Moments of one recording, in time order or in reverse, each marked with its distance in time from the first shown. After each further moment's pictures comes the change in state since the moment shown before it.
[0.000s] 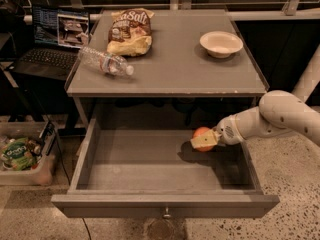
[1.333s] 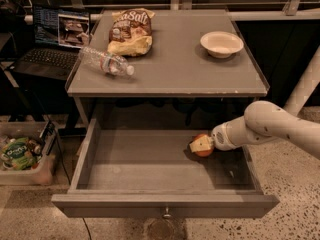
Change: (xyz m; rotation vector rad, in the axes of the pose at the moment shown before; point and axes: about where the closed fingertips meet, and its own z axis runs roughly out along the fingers) arm 0.023 -0.031 0.033 0.146 0.047 0.144
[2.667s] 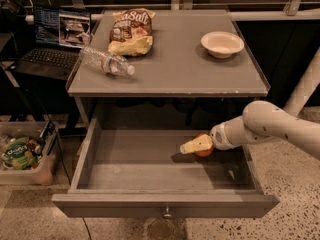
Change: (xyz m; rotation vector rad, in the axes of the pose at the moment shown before) arm 0.001 -0.001 0.002 0.000 0.000 0.000
